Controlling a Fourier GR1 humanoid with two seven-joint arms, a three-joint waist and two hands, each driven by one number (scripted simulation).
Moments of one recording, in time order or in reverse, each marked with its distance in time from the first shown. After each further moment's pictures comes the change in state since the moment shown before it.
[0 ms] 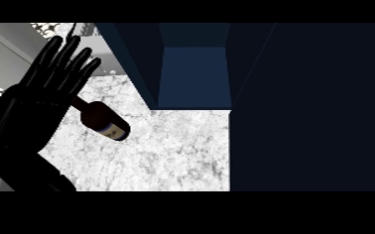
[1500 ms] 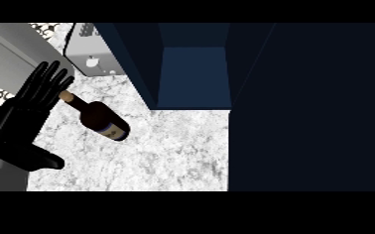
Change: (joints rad) left arm 0.091 0.089 0.197 0.395 -0.131 -0.283 -0.268; right arm 0.030 0.062 0.005 -0.012 0.025 0.053 -0.011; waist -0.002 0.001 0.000
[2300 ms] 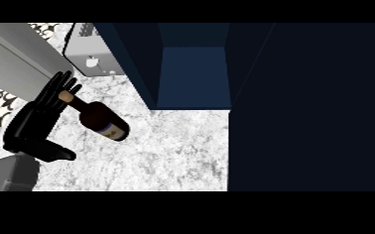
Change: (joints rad) left arm -0.070 0.035 0.015 0.366 -0.195 -0.102 -0.276; right arm -0.027 -0.004 -0.024 -0.001 -0.006 0.011 0.042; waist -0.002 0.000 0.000
